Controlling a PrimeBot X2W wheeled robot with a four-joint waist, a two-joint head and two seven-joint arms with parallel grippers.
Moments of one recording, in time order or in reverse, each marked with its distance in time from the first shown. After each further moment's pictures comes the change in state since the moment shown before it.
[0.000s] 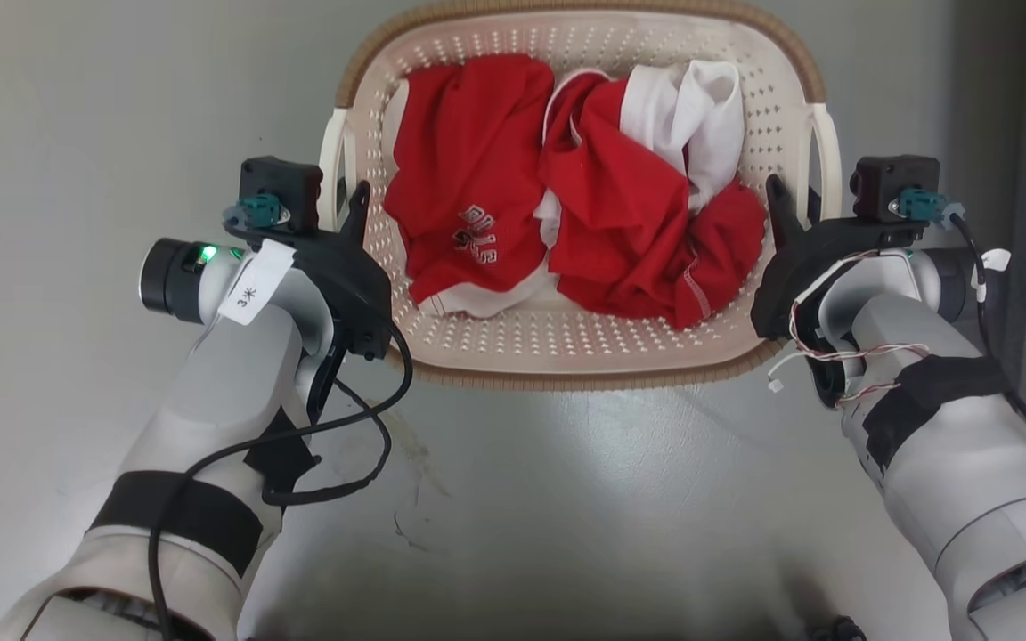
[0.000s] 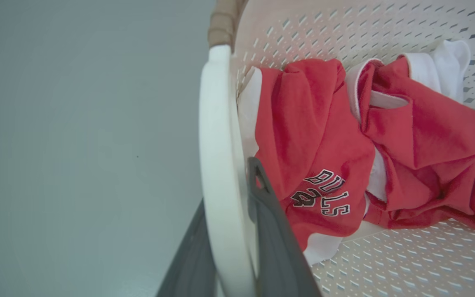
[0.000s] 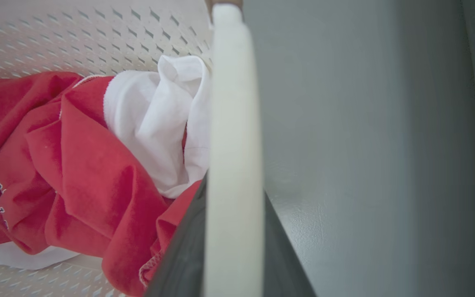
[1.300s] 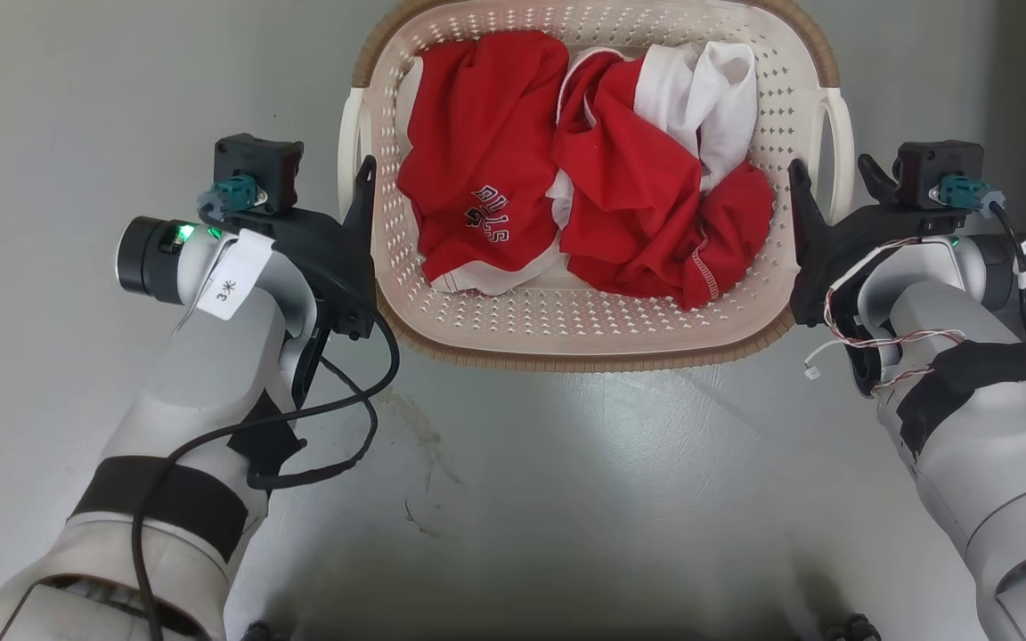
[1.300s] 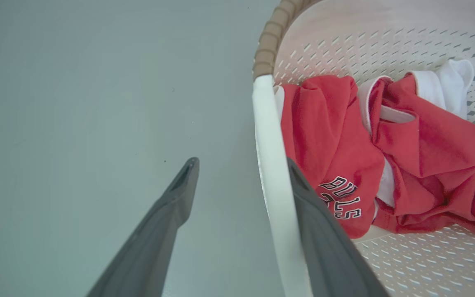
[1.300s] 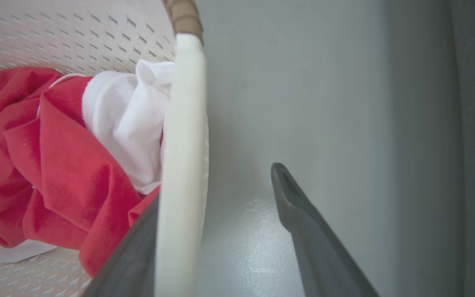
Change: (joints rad) left arm -0.030 0.016 -0.007 0.012 -0.016 0.010 -0.044; right arm -0.033 -0.041 0.001 0.032 -0.016 -0.005 -0.034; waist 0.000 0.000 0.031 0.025
